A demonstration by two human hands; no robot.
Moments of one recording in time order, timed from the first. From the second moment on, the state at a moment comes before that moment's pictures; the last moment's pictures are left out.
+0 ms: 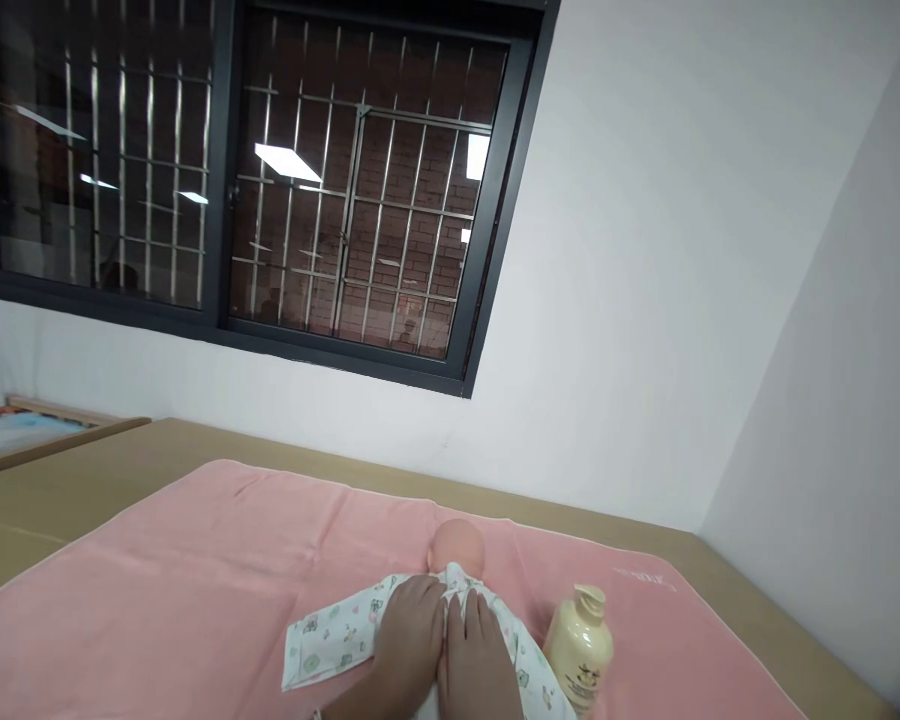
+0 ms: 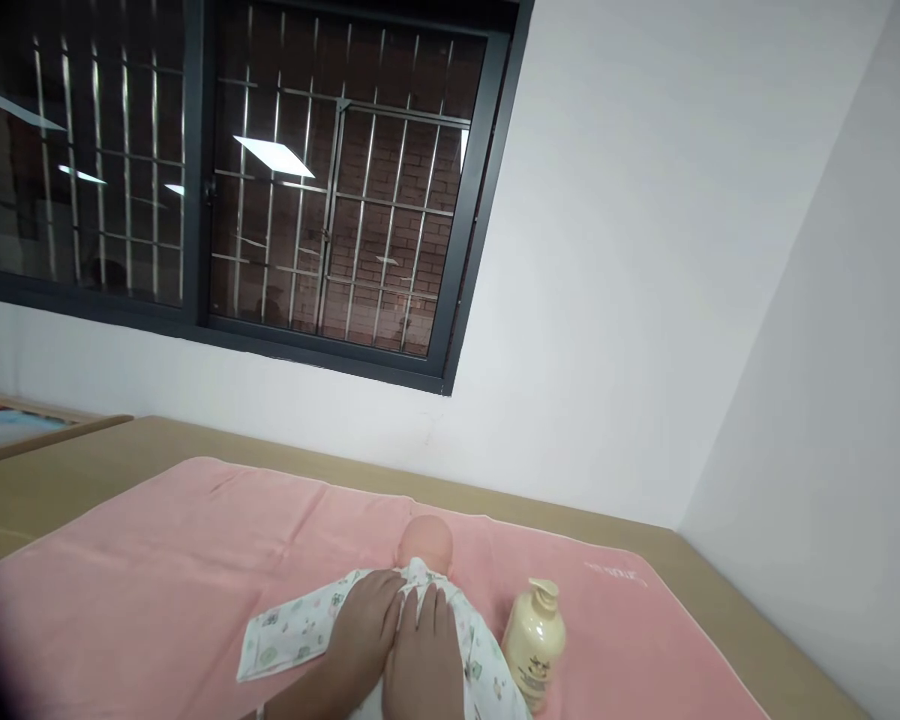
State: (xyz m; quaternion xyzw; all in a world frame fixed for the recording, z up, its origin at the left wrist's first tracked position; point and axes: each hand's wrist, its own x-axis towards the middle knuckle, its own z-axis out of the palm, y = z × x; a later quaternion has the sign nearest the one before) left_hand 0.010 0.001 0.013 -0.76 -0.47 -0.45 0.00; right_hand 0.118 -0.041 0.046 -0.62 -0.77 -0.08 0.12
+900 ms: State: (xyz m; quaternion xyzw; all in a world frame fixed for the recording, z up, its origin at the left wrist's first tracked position) left_hand 0.001 0.000 0.009 -0.69 -0.58 -0.41 -0.09; right_hand 0.137 -0.040 0.067 -0.70 -0.71 0.00 0.12
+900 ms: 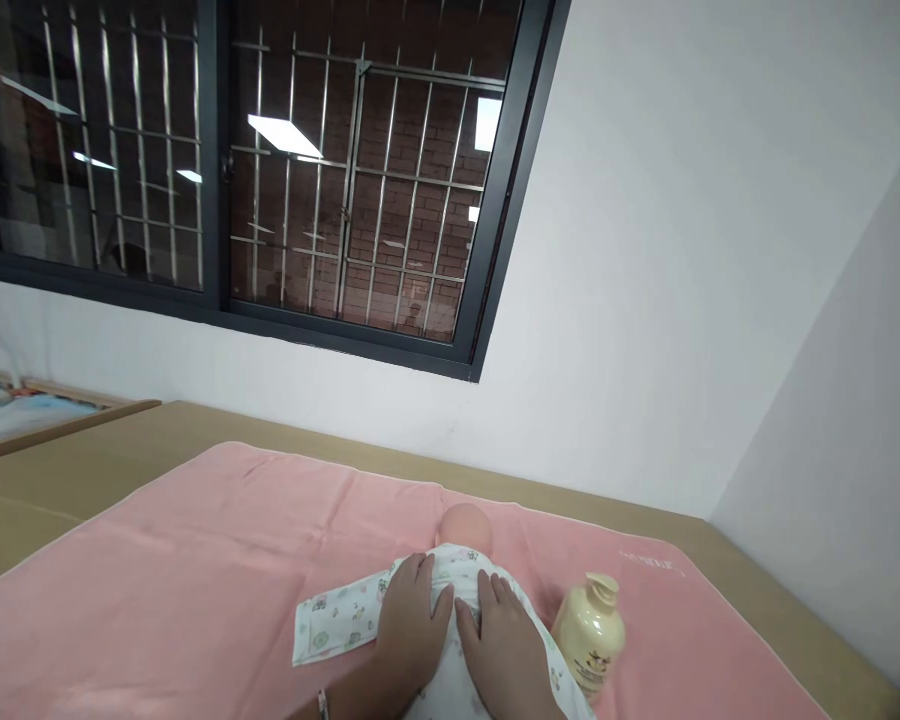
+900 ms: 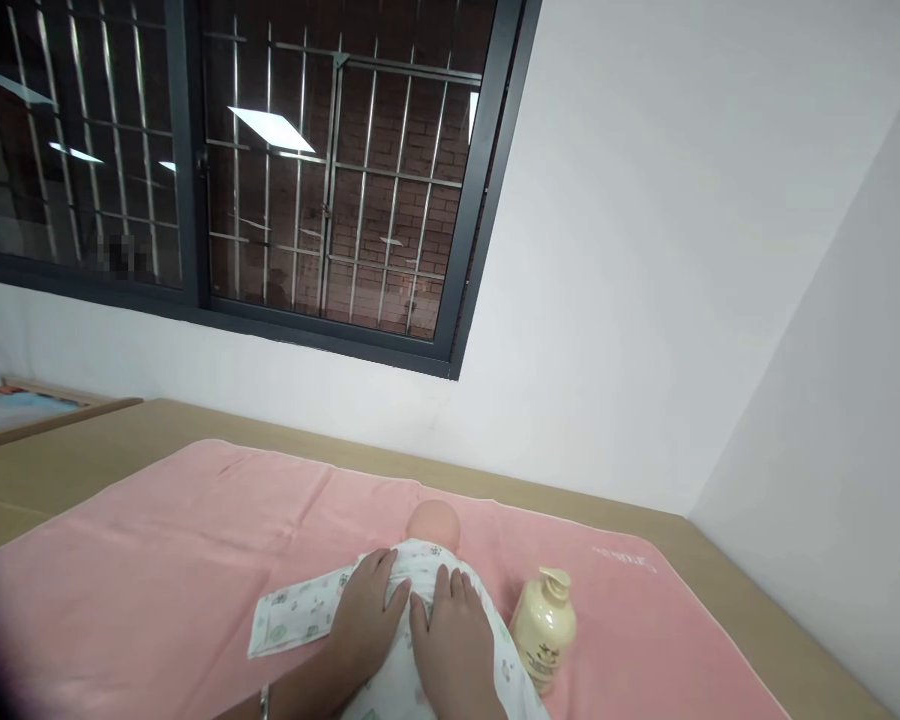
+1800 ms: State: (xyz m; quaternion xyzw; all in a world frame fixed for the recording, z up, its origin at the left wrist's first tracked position) left_hand 0.006 0.003 0.000 -0.72 -0.43 -0.54 0.08; right_hand 0.114 -0.054 0.074 -0.67 -0.74 -0.04 0.08
